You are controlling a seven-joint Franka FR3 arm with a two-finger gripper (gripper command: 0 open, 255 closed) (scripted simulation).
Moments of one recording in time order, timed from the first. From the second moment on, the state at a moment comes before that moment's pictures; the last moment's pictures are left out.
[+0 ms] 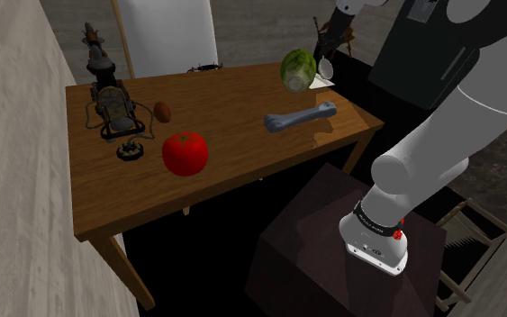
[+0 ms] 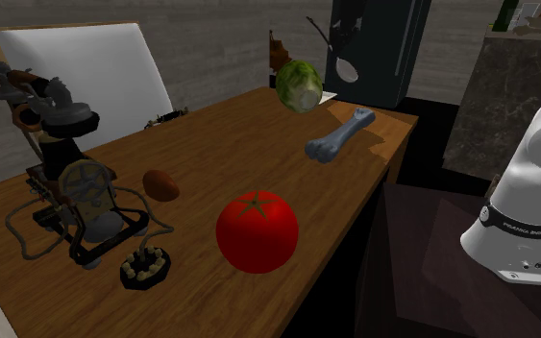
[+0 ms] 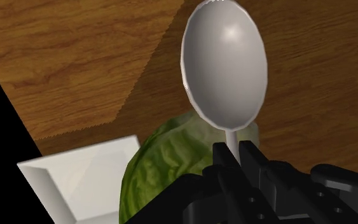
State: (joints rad) arm -0.50 -0.06 -0.19 -1.89 0.10 2.03 -0.21
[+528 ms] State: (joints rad) arm -0.50 -0.06 -0.19 -1.78 0.10 1.92 -0.20
